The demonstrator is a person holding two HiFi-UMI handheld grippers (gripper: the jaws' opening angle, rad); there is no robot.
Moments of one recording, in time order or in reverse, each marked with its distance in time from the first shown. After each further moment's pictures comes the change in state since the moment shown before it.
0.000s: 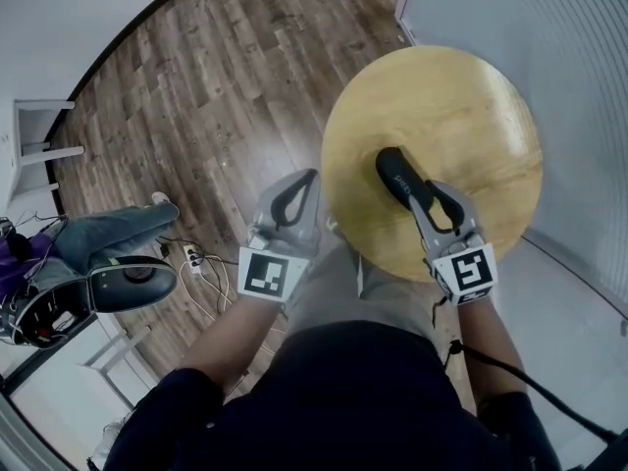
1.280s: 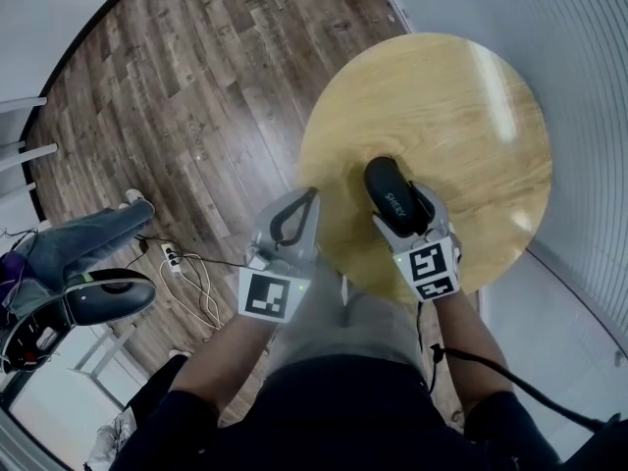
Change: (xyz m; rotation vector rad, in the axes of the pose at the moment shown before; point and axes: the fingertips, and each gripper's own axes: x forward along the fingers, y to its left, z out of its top) left arm 0.049 -0.013 -0.097 -0.048 0.118 -0.029; right arm 0.076 -0.008 -0.142 -0.059 0.378 0.038
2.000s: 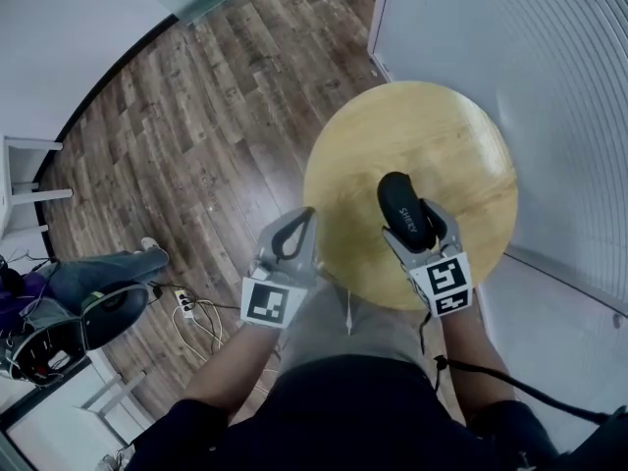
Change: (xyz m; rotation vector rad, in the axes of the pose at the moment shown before) left arm -0.042 -0.017 0.084 0.038 -0.102 -0.042; right arm -0.109 -0.016 0.077 0.102 -0.195 -0.117
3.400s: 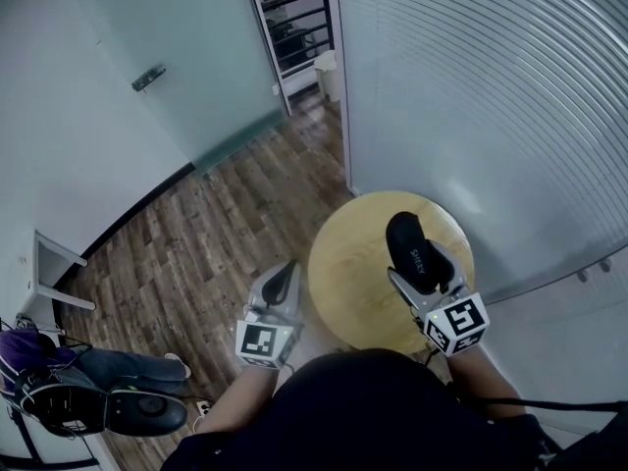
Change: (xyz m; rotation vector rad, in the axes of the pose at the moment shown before) left arm -0.124 -0.029 0.148 0.218 -0.255 -0.056; right arm -0.214 0.057 0.154 0.007 -0.545 -0.180
